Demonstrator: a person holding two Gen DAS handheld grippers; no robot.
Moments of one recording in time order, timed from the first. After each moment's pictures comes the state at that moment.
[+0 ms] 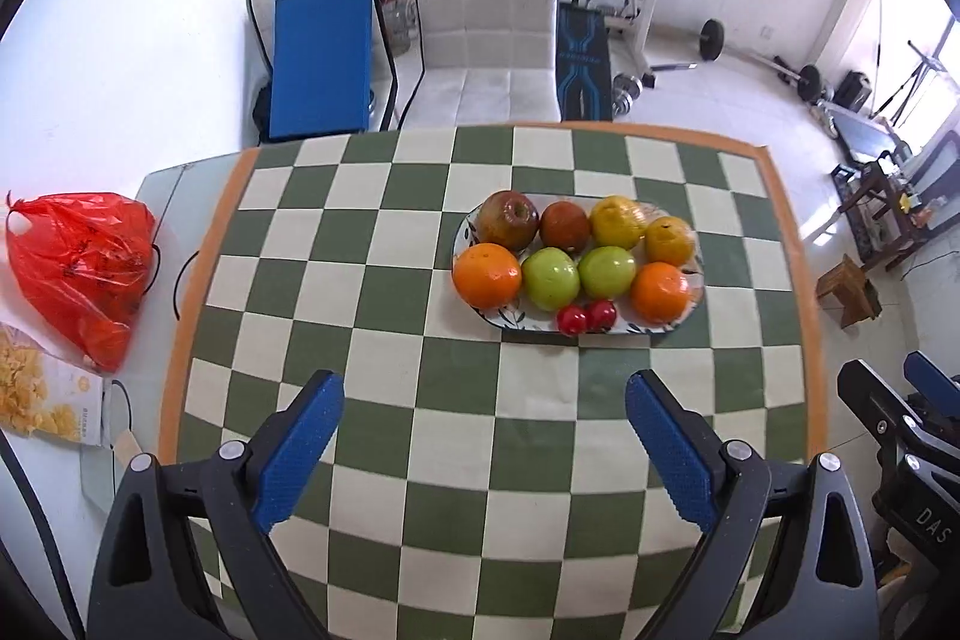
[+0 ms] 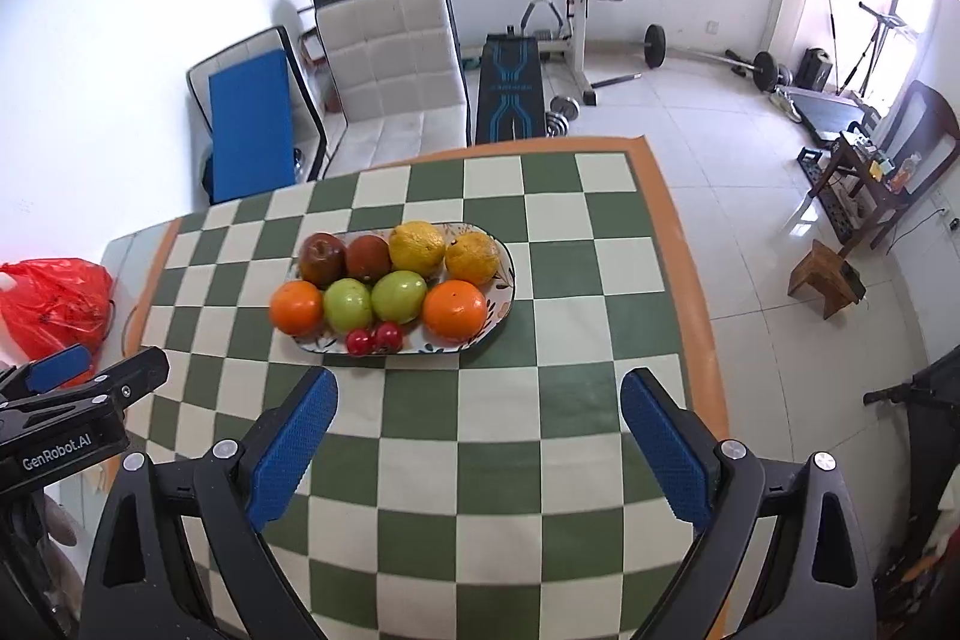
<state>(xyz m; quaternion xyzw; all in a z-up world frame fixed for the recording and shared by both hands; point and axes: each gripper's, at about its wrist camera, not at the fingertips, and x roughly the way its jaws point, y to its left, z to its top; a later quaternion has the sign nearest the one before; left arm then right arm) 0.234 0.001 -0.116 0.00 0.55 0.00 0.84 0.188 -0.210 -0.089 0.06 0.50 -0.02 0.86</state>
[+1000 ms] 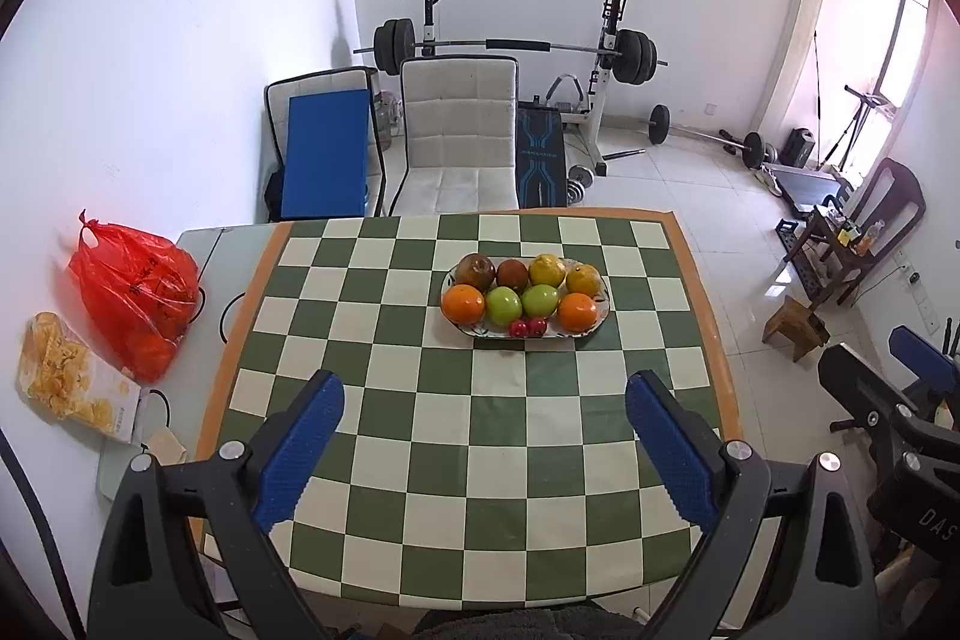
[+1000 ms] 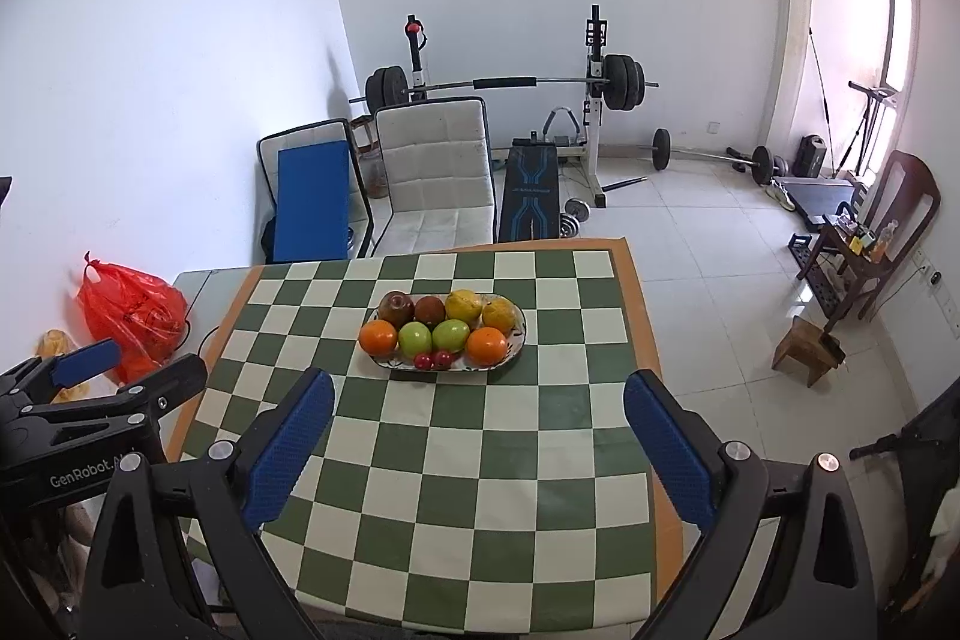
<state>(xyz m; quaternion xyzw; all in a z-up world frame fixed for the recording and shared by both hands) 0.083 0.003 0.018 -0.01 0.44 -0.03 0.90 0.012 -0.183 0.082 0.03 0.39 0.00 0.92</state>
